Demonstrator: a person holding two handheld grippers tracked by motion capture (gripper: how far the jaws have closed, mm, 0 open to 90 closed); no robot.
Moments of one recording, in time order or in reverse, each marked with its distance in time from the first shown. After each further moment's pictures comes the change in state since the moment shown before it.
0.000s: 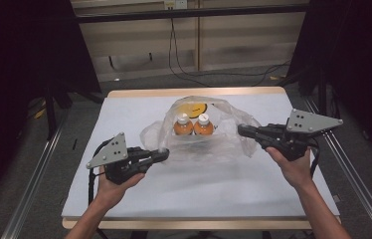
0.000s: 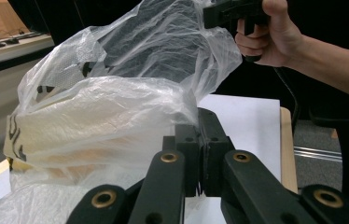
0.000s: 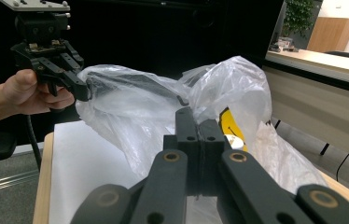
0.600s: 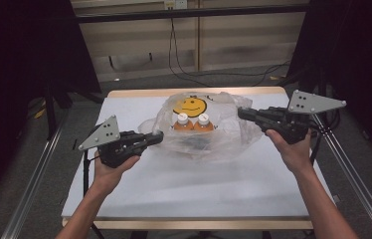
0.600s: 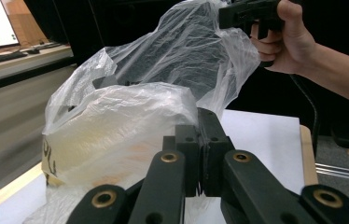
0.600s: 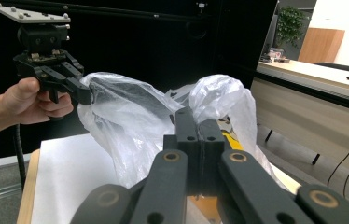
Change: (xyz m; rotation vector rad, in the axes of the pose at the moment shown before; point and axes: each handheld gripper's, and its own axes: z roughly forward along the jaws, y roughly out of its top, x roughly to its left) left arm 0.029 0.016 -0.005 -0.037 0.040 -0.012; right arm -0.020 0.028 0.008 -0.030 -0.019 -0.003
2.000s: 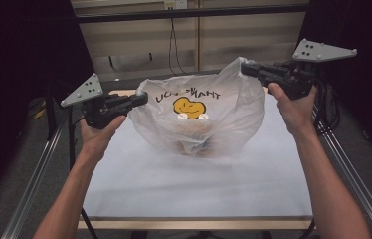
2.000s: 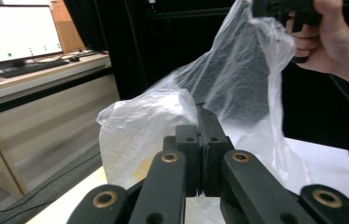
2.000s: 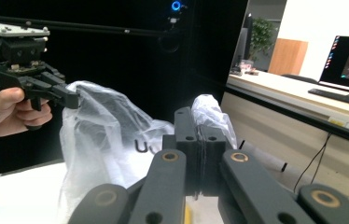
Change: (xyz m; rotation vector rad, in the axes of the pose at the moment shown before) left arm 0.065 0.046 -0.010 -0.029 0.115 -0.035; right arm -0.046 0.068 0.016 -0.028 -0.101 -0.015
